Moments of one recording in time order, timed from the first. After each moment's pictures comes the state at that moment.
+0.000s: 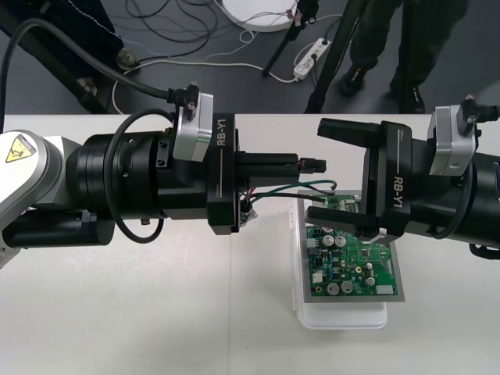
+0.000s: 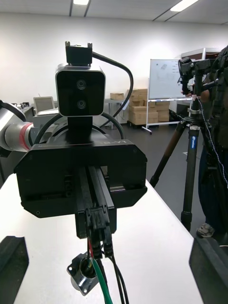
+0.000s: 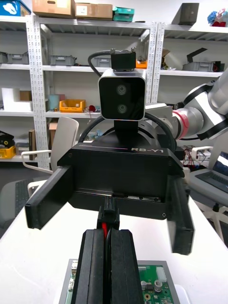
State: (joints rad) right arm -0.12 -1.01 0.28 -2.19 0.66 -0.67 0.08; left arm -0.42 0.77 -0.48 -2.07 -0.92 -0.74 0.14
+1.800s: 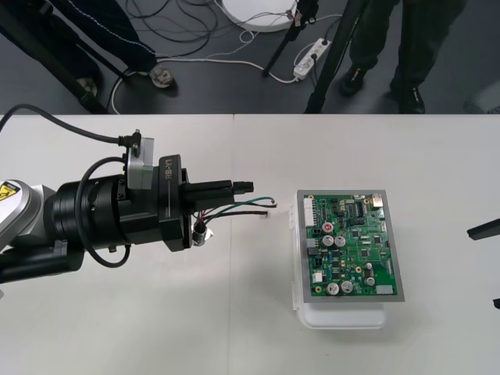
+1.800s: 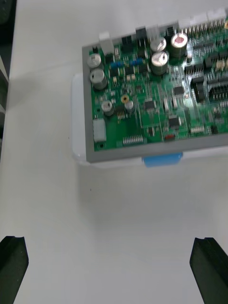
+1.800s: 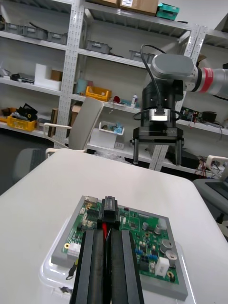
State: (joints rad) right arm 0.14 -1.16 -0.24 -1.91 1.35 -1.52 -0.26; left arm -0.18 0.72 -0.34 -1.87 -0.84 -0.92 0.01
